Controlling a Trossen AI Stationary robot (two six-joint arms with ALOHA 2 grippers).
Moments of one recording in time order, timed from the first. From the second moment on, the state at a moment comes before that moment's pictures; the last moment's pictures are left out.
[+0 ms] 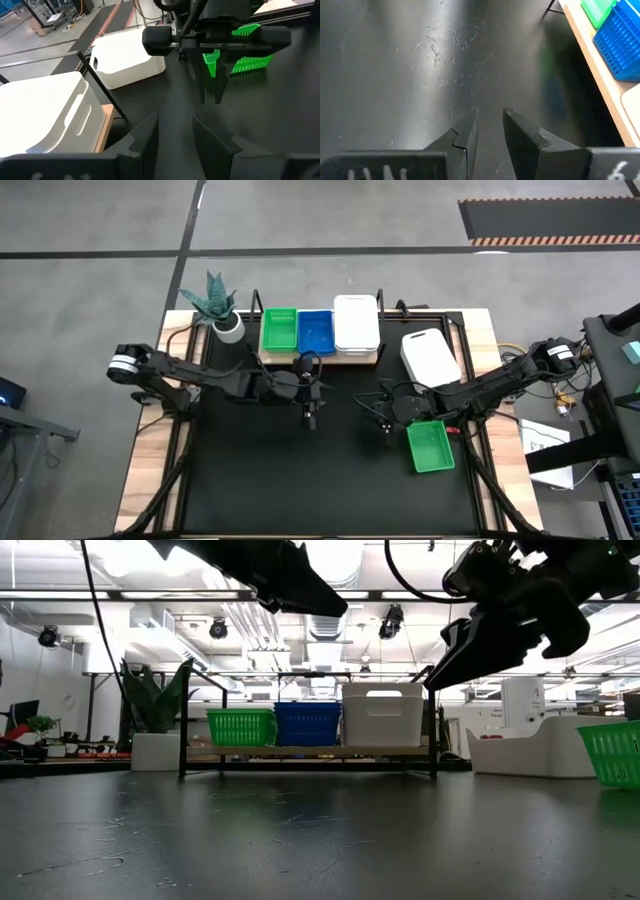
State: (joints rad) left arm -0.10 1.50 1.00 0.10 -0.27 0.14; right arm 0.25 1.30 0.58 0.06 0.29 -0.01
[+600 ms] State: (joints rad) left arm -0.10 1.50 0.91 0.23 -0.27 0.14; right arm 0.25 1.30 0.57 0.06 0.29 -0.01
